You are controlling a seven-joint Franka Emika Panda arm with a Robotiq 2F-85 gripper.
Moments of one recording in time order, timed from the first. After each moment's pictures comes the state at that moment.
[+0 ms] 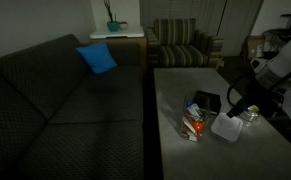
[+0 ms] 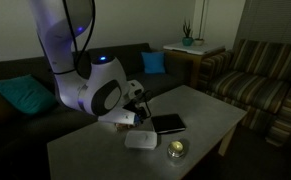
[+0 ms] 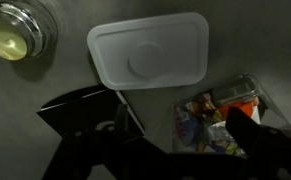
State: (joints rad) arm 0.03 1.11 0.00 -1.92 -0.28 3.41 -0.21
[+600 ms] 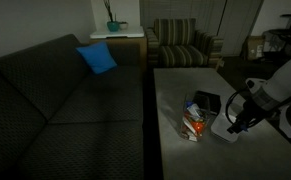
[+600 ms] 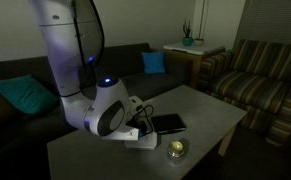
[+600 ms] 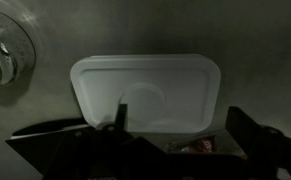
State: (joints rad) arm 0.00 1.30 0.00 -1.77 -0.34 3.41 -0.27
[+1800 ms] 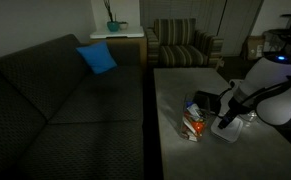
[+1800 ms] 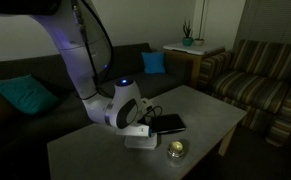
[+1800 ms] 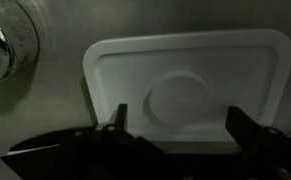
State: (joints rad) arm 0.00 1.45 0.02 -1.43 -0.33 3.13 -0.25
